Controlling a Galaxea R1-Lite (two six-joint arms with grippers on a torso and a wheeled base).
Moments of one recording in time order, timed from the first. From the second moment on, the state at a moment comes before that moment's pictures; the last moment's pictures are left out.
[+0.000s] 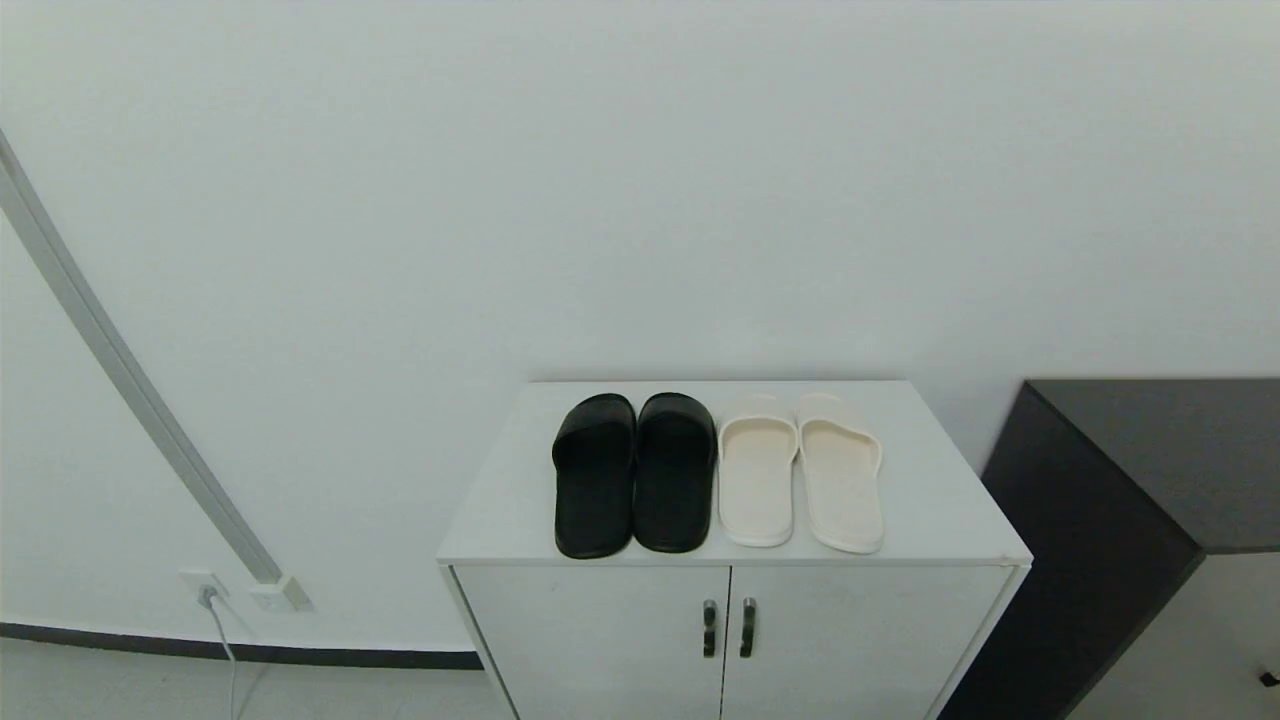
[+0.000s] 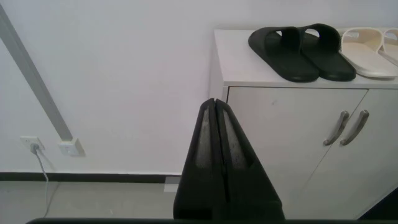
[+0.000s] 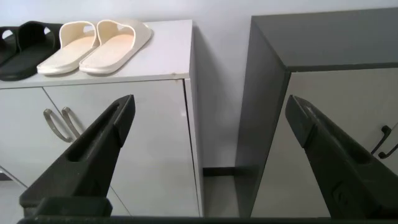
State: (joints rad) left arm 0.00 0.00 0.00 0.00 0.04 -0.01; right arm 0.00 0.00 0.00 -0.01 0.00 0.02
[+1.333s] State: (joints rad) left arm 0.00 0.00 0.00 0.00 0.04 -0.01; right arm 0.15 0.68 -0.31 -0.23 0.08 0.04
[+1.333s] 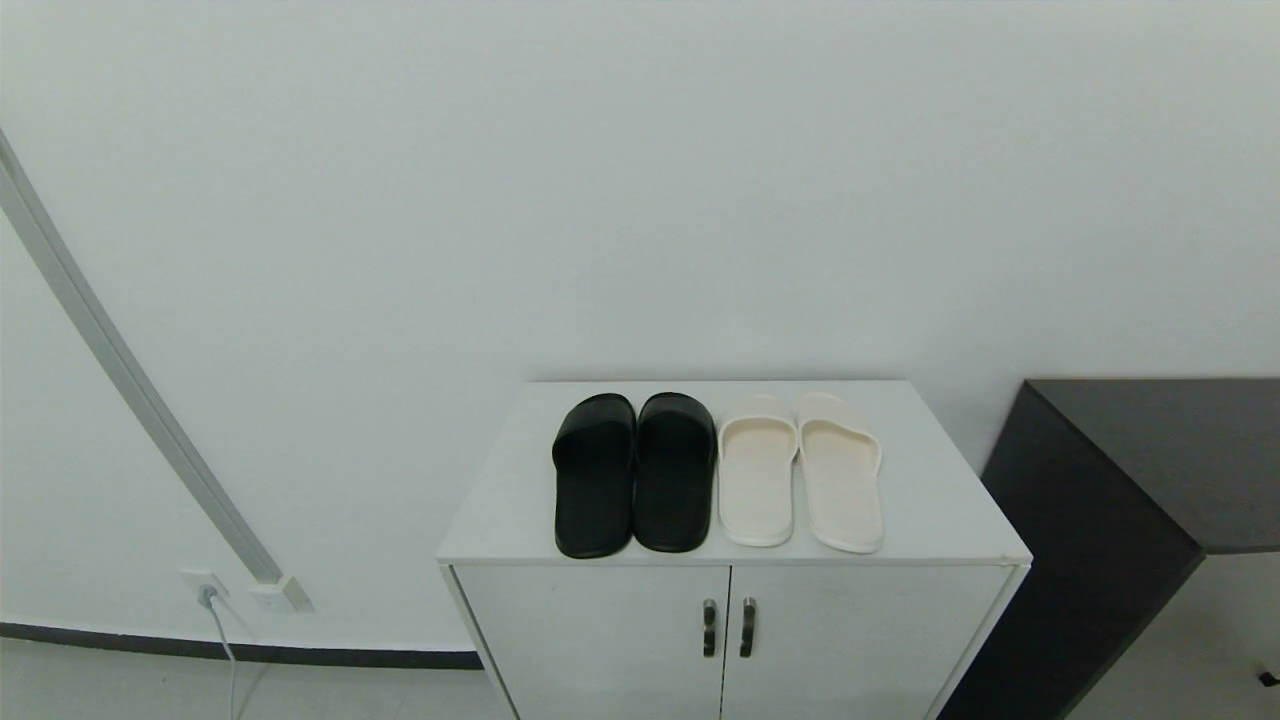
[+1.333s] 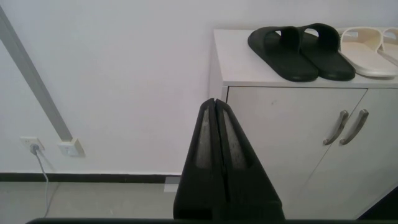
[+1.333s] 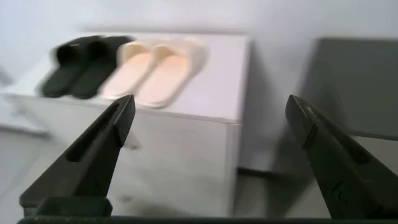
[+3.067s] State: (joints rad) left arm 0.00 0.00 0.00 0.00 0.04 -0.01; right arm 0.72 2.02 -1.00 -0.72 -0.67 0.26
